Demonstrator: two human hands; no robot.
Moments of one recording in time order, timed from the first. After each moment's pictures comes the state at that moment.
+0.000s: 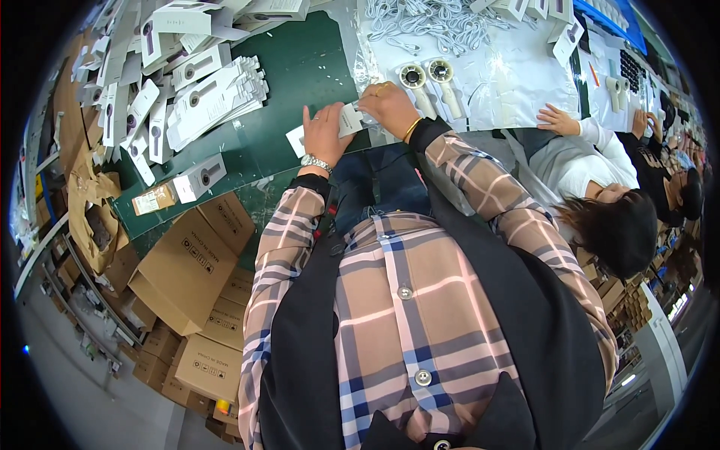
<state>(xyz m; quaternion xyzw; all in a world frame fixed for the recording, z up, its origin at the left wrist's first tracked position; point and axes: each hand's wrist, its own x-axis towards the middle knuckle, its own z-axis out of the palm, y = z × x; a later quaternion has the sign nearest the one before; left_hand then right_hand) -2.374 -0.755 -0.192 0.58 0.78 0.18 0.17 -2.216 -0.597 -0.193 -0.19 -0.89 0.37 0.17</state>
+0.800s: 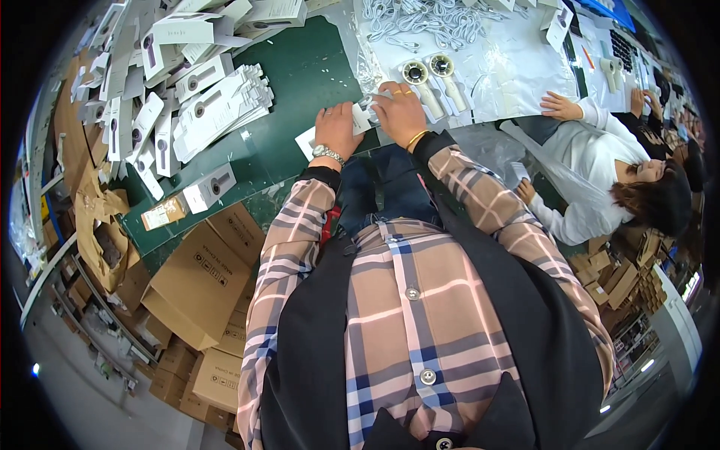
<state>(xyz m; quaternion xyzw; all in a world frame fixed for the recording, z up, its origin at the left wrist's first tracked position) -2.381 -0.742 -0.191 0.62 0.75 0.10 0.20 -2.215 -0.638 -0.183 -0.36 -0.89 0.19 0.19</state>
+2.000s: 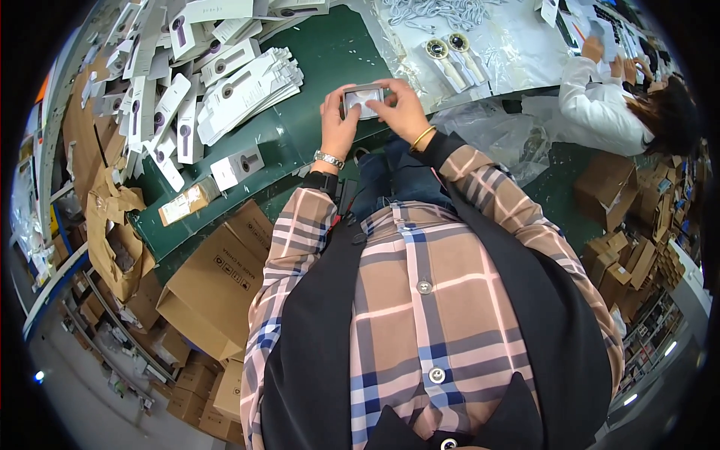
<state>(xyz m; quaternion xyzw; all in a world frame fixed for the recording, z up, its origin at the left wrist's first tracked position) -2.433 -0.813 -0.141 0.40 0.66 0.47 0.44 -2.275 -0.731 -0.125 -0.45 -0.59 0.61 0.29</state>
